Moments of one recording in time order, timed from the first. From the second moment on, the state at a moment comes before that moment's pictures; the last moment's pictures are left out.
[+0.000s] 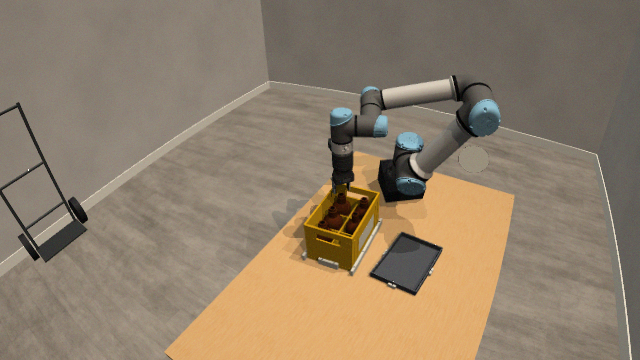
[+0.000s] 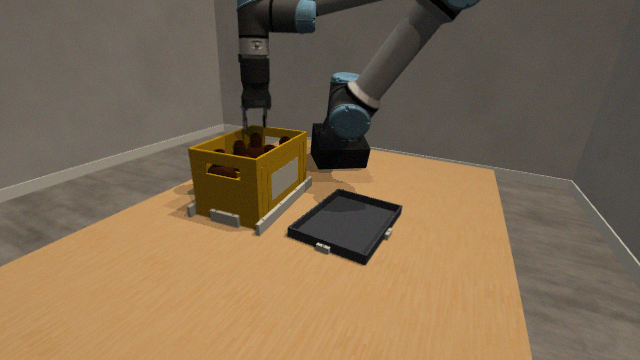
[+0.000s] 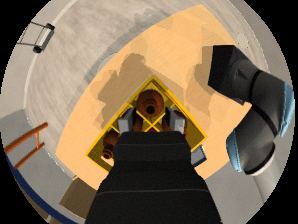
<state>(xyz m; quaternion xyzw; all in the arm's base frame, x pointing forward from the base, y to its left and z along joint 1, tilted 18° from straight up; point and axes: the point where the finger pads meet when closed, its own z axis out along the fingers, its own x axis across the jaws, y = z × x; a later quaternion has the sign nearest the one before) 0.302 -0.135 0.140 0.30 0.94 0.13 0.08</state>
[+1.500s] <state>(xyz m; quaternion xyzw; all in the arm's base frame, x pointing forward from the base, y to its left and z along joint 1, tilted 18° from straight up) 0.309 -0.129 0.111 0.30 0.94 0.13 0.08</state>
